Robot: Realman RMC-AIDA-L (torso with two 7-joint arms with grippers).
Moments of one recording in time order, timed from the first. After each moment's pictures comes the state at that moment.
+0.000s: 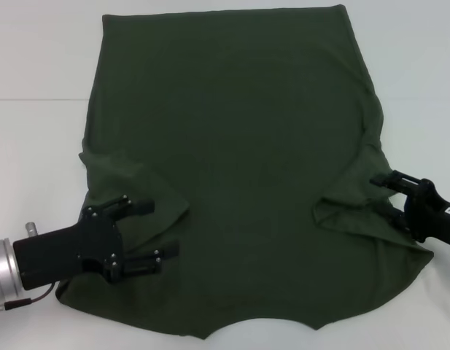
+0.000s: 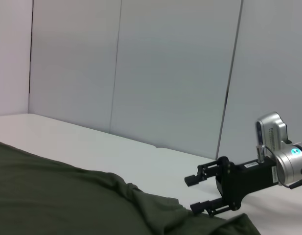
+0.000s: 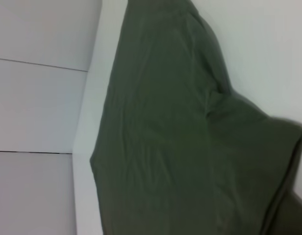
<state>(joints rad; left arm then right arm) -0.42 -2.14 0.53 0.64 2.00 1.64 -1.10 0.49 2.03 -0.58 -0.26 -1.73 -1.07 2.31</state>
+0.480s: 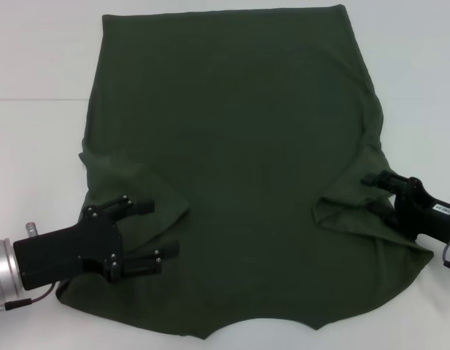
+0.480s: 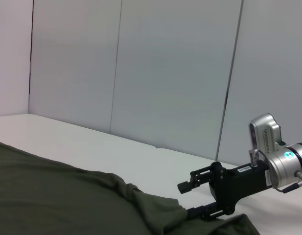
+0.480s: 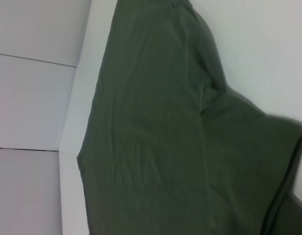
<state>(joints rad) -0.42 -2.14 0.53 0.64 2.00 1.64 -1.10 0.53 2.05 -0.61 -0.26 -1.73 -1.00 2.31</state>
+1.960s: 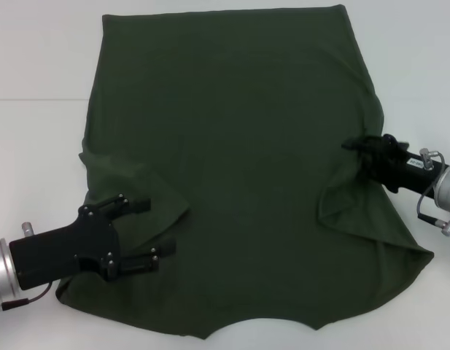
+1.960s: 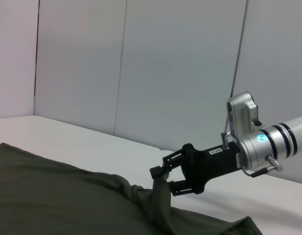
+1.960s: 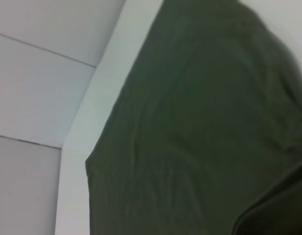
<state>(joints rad) -0.41 -2.14 0.53 0.64 1.98 1.64 -1.10 0.66 2.06 -0.65 -0.30 -1.72 -0.87 2.27</state>
